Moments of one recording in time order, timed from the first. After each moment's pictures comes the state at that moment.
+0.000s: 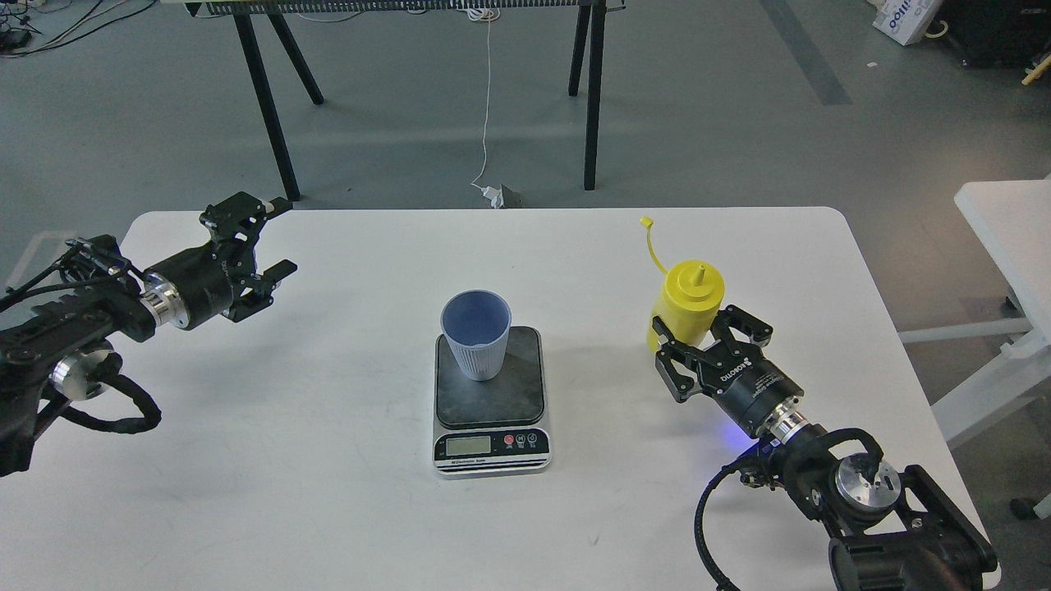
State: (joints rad) left arm -0.80 0.55 -0.16 -0.59 0.31 -0.49 -0.49; right arm 0.20 0.00 1.40 0.84 0.20 0.48 -0.49
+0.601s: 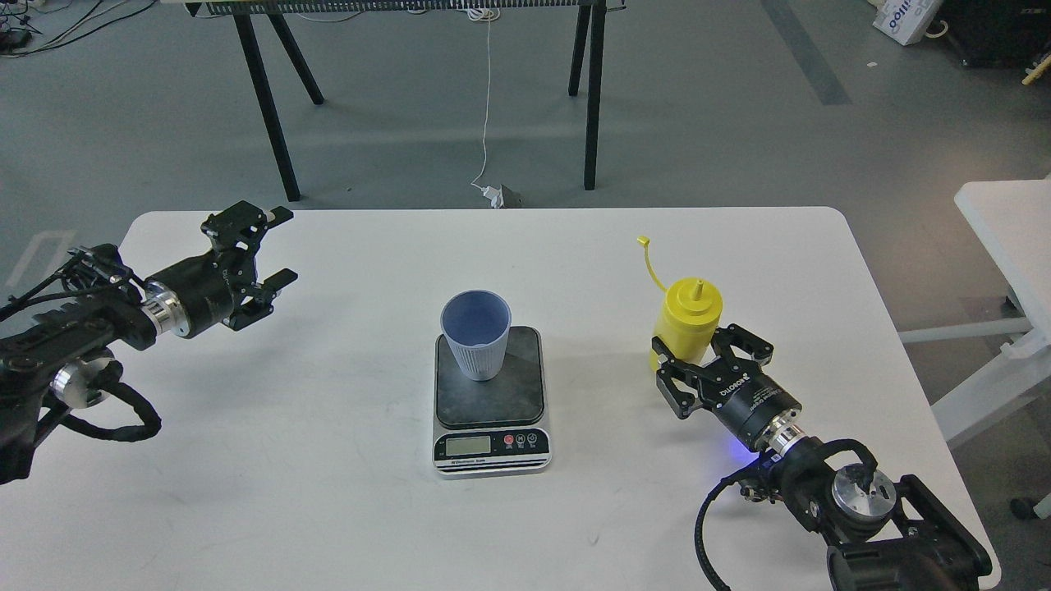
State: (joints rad) left arm -0.79 0.54 -0.16 -0.59 0.31 -0.49 -0.49; right arm 0.21 0.00 1.37 0.77 0.20 0.49 -0.46
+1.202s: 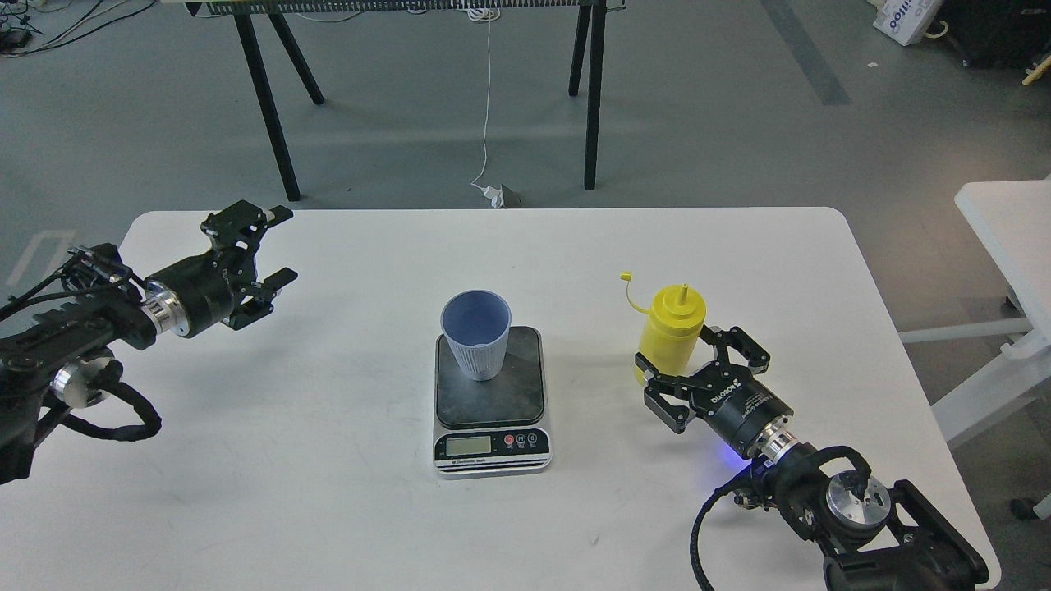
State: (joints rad) left arm -0.79 0.54 -0.16 -0.59 0.31 -0.49 -0.49; right arm 0.17 0.00 1.34 0.82 0.20 0.49 -0.47
